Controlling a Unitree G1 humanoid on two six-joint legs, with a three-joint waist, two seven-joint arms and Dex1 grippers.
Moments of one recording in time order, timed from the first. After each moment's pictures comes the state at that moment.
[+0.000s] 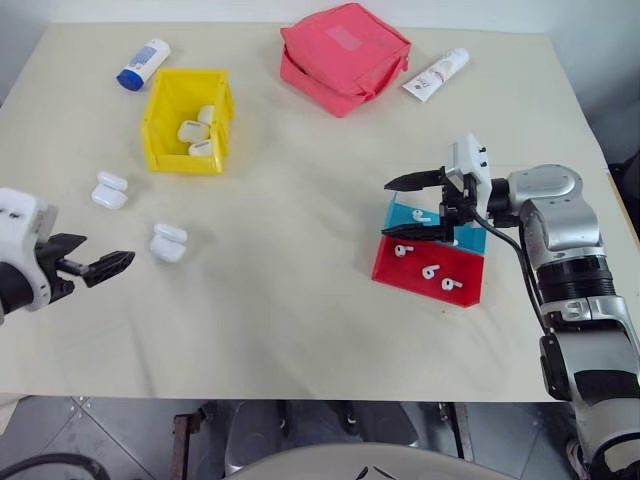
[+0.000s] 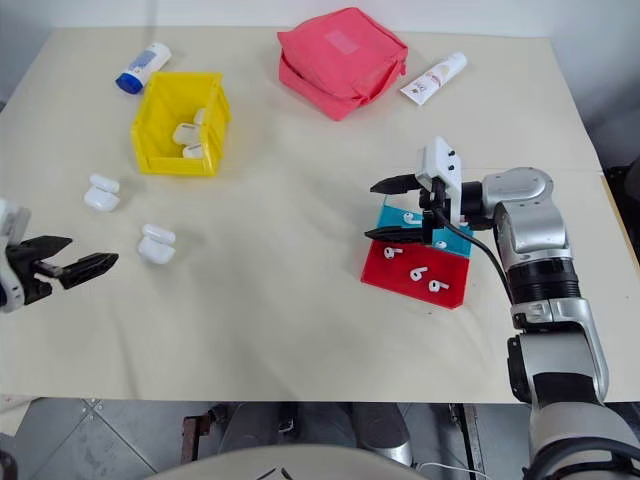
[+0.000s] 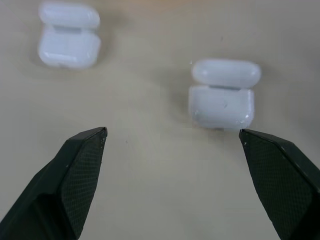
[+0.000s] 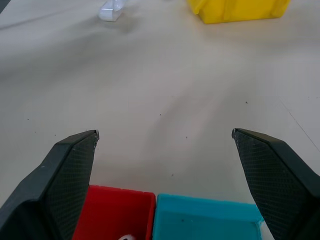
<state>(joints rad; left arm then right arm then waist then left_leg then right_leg) -0.03 1.08 0.51 -0.25 -0.71 1.11 -0.47 -0.75 -0.61 0.07 0.40 0.27 0.19 1.42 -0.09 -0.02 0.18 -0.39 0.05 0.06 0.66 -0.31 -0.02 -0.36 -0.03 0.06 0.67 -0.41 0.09</state>
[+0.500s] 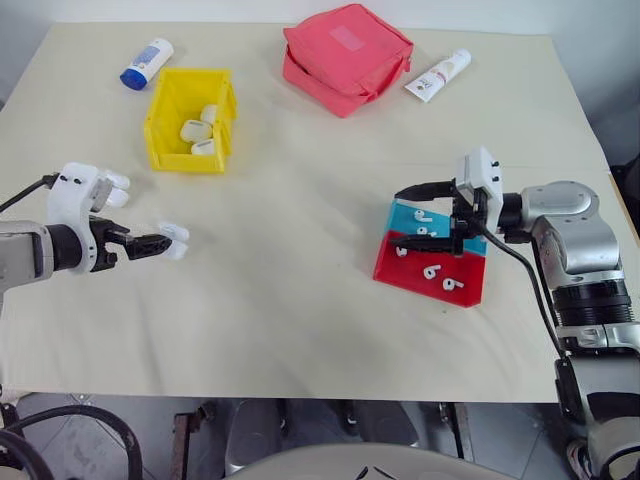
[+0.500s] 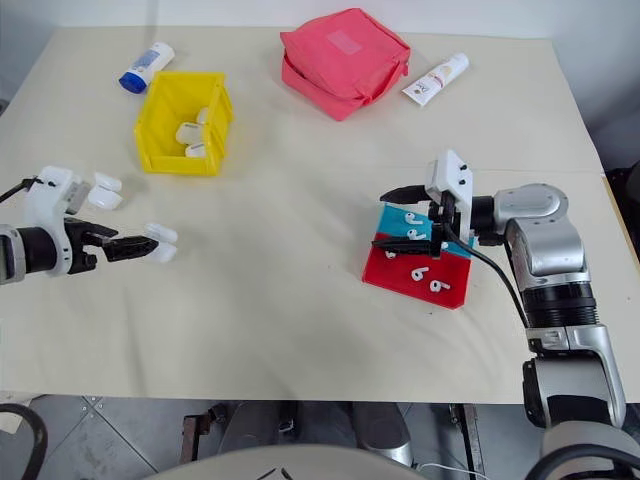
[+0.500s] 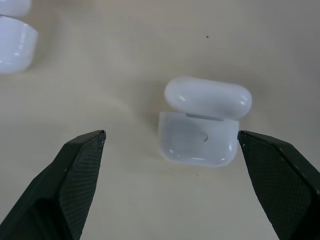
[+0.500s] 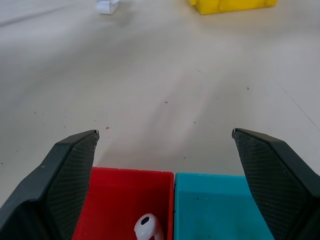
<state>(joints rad) -0.44 1.06 0.18 -0.10 -0.65 1.35 -0.45 -0.64 -0.66 0.05 0.23 0.31 0.27 1.35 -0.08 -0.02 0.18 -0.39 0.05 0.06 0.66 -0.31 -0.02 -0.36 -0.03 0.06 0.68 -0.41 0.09</state>
